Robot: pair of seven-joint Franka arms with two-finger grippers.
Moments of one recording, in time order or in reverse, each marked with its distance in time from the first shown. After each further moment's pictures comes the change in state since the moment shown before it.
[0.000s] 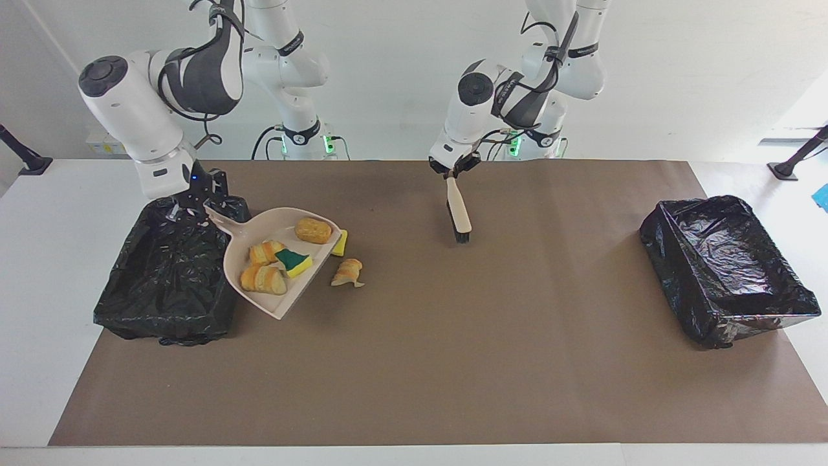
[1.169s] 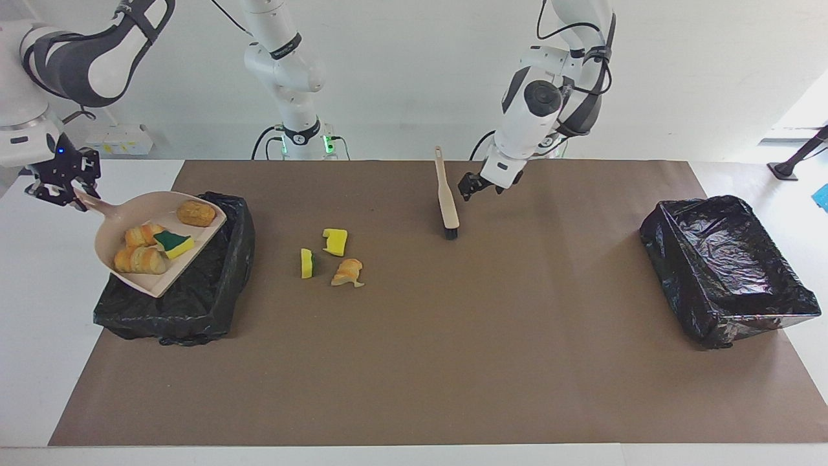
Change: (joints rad) left arm 0.481 0.027 0.041 0.237 0.114 -0.118 0.336; right arm -0.286 0.094 -0.007 0.154 -0.310 0.195 -0.535
